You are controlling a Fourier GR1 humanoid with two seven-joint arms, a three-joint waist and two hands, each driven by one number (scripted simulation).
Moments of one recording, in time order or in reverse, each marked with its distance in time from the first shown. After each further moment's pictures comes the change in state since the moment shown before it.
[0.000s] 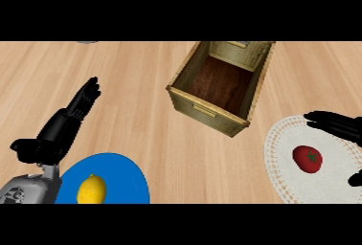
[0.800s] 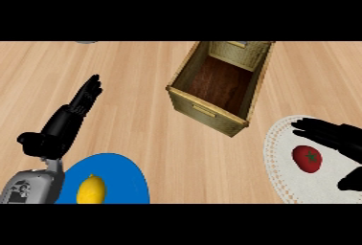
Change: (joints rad) left arm -0.033 -0.050 0.055 0.050 -0.051 -0.052 -0.014; right arm 0.041 0.096 -0.027 -0.033 0.186 -0.025 0.022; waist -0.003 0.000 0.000
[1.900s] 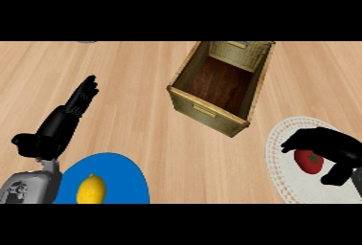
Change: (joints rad) left arm 0.007 -0.024 0.059 0.004 -0.036 -0.057 -0.013; right arm -0.084 0.129 0.028 0.199 0.286 -0.039 -0.030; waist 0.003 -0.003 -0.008
